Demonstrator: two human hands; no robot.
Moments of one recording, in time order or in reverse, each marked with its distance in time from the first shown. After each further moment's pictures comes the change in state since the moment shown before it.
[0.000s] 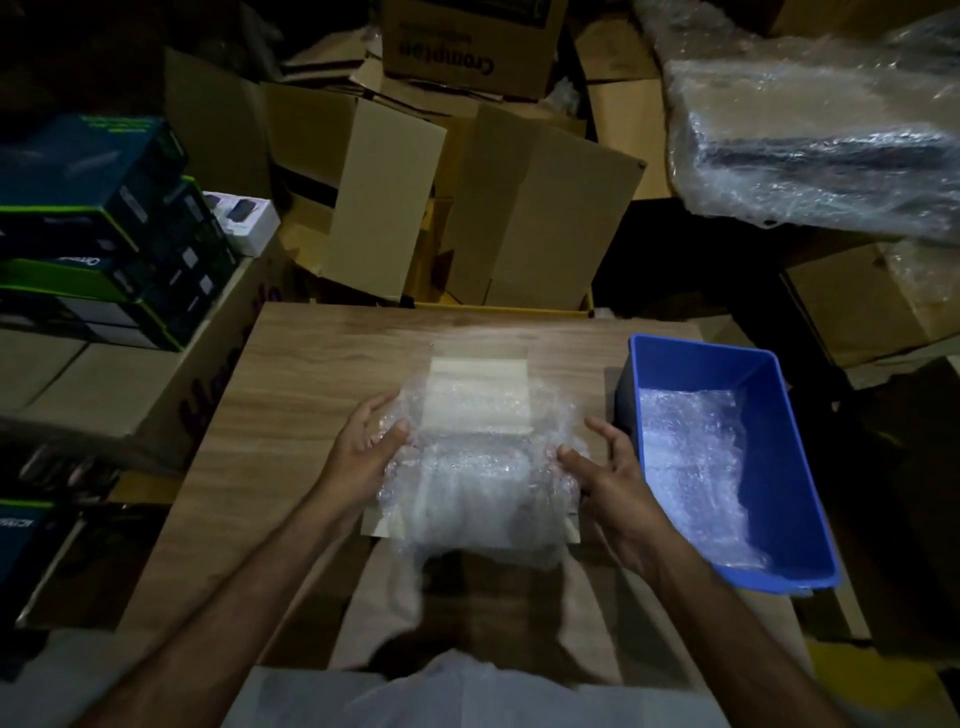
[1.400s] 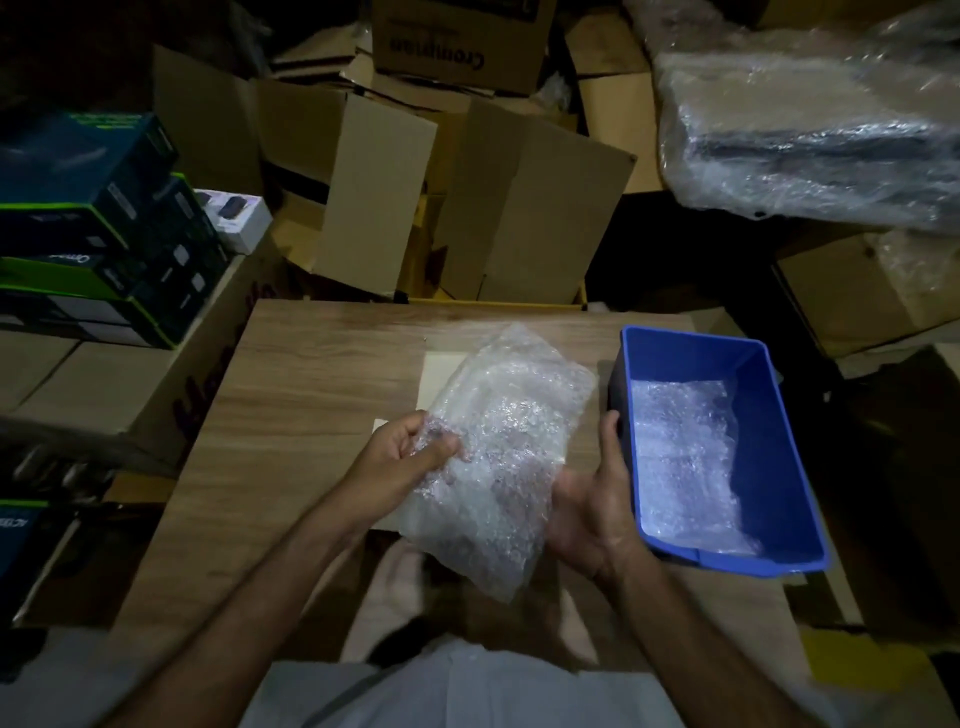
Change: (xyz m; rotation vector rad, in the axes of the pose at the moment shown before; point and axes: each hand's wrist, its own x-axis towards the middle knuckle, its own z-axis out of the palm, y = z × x) left_hand -0.032 0.032 0.025 0.004 -0.289 0.008; right_hand -0.025 0.002 0.024 0.581 -0.511 0.271
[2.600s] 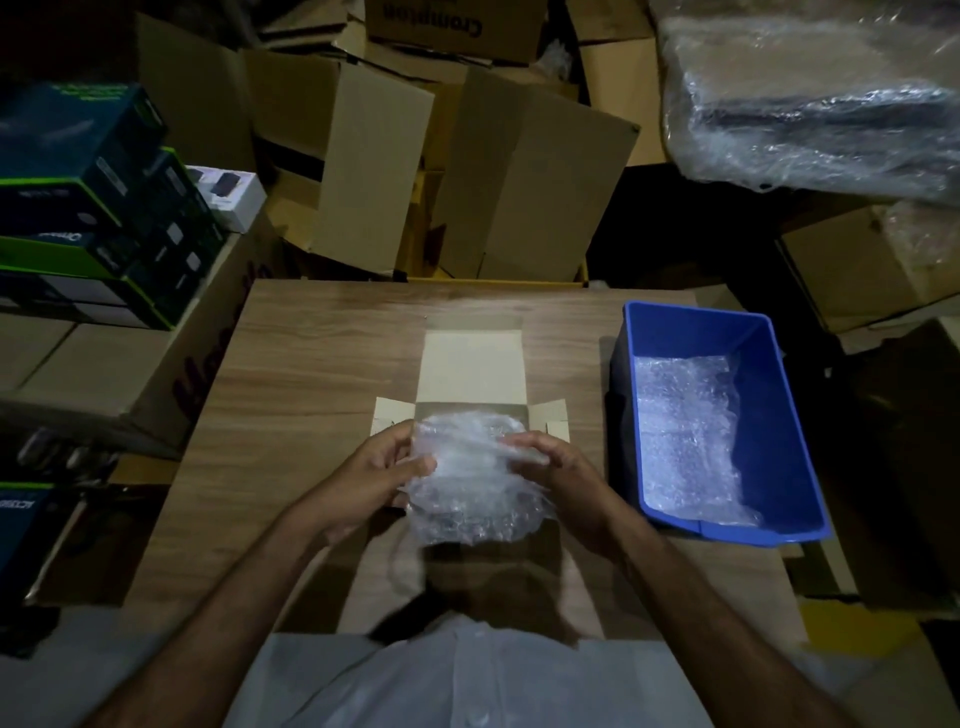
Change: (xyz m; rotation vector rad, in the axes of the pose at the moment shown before) left_hand -0.012 -0.037 -0.023 -0.104 -0.182 -0.148; right_hand 0.009 0.014 -0.023 -0.764 0.204 -0.090
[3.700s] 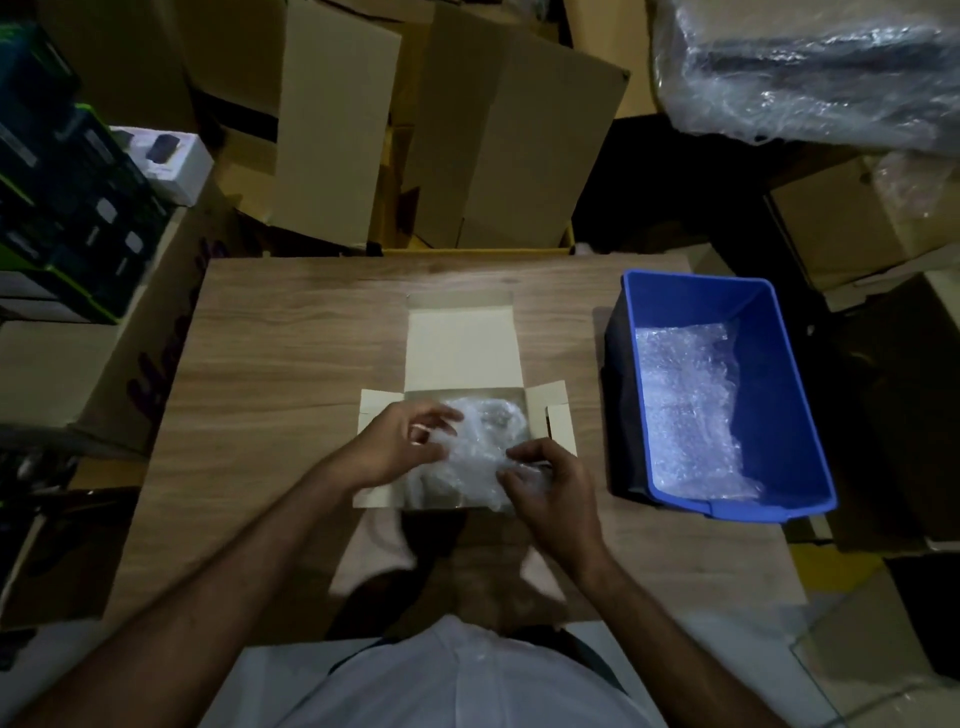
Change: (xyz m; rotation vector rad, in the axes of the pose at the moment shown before) left_hand 0.085 -0.026 -0.028 0.439 -0.090 0.076; right_hand 0.015 0.058 0.020 -0.478 0.536 -0.402
